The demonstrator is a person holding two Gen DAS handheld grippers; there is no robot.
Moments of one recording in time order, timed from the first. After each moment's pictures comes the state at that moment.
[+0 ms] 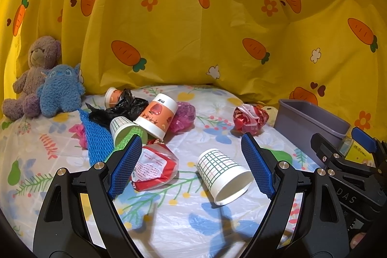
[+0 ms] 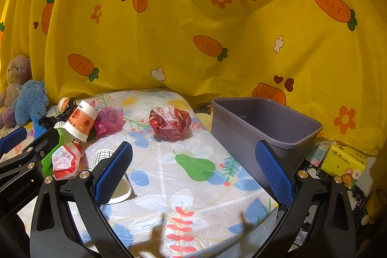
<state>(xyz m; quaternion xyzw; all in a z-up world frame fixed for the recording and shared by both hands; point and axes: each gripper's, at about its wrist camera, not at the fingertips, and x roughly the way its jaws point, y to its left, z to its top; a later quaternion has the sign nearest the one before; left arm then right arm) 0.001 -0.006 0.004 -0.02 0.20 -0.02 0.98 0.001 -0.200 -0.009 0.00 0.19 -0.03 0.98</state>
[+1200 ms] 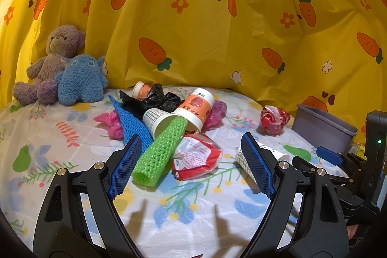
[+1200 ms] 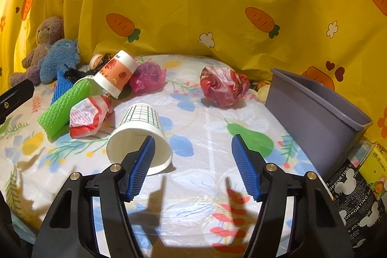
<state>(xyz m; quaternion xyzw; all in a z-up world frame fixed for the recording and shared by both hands) -0.027 0.065 -0.026 -0.05 0.17 0.01 0.98 0.029 -0.158 -0.072 -0.05 0.25 0.09 0.96</state>
